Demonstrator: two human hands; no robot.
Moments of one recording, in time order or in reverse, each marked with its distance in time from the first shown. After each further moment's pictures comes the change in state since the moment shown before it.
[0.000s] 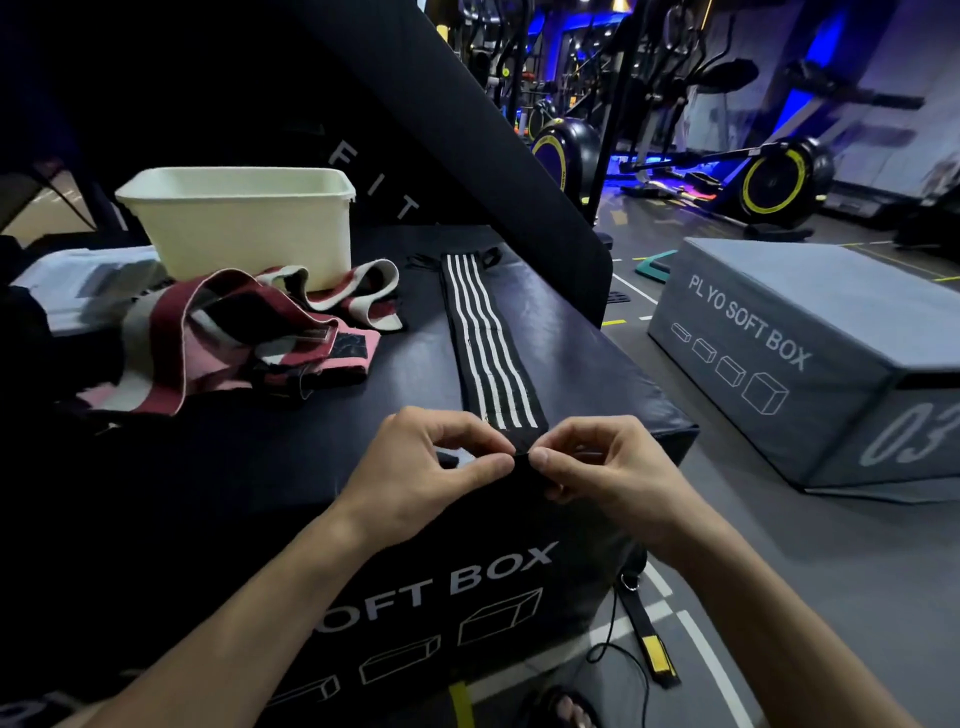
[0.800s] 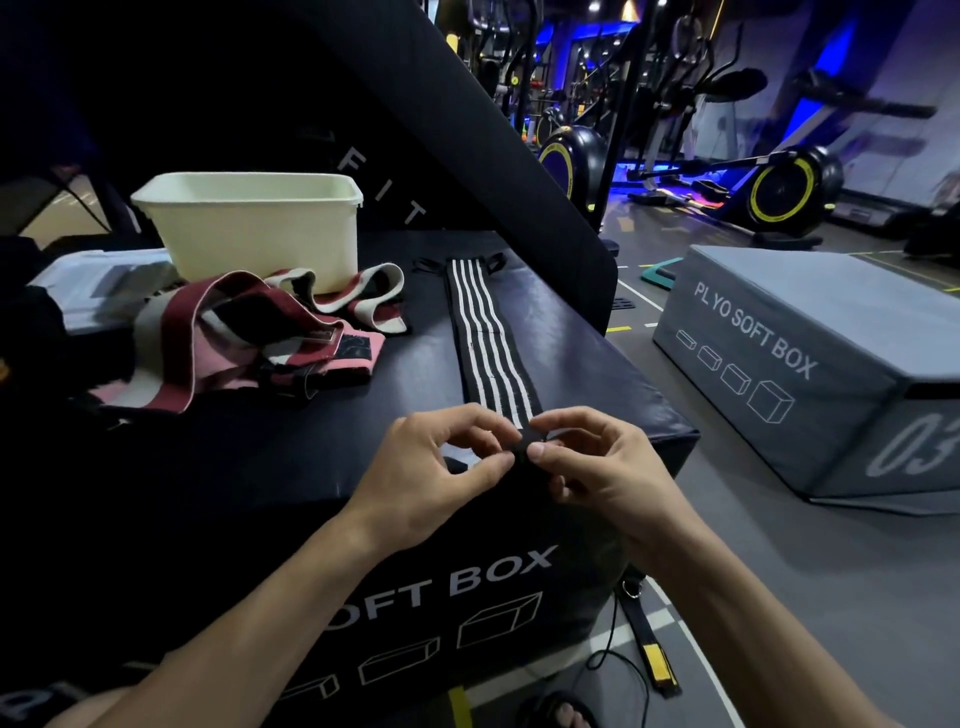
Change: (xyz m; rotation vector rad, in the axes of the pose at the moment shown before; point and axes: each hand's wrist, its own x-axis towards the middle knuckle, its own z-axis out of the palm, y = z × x) left_hand -0.005 0.005 0.007 0.045 0.079 0.073; right_hand -0.003 -0.005 0.011 0.287 0.138 0.122
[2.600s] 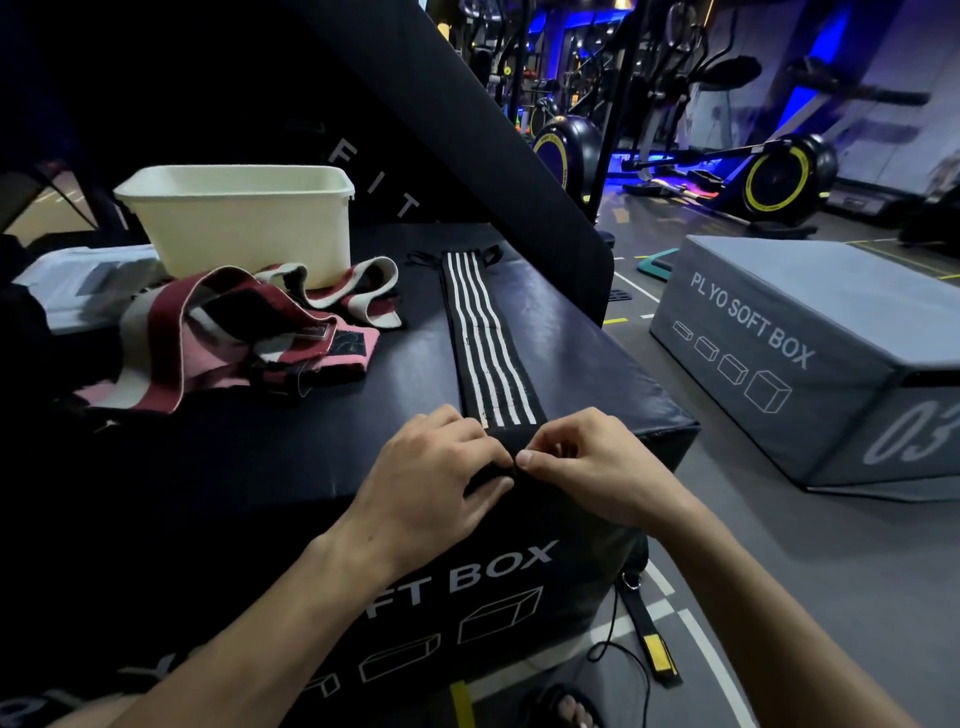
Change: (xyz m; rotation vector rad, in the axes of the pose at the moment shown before) left_hand 0.000 -0.018 0.011 0.635 -0.013 0.288; right_hand 0.029 0.003 -0.010 -0.939 -0.106 -0.174
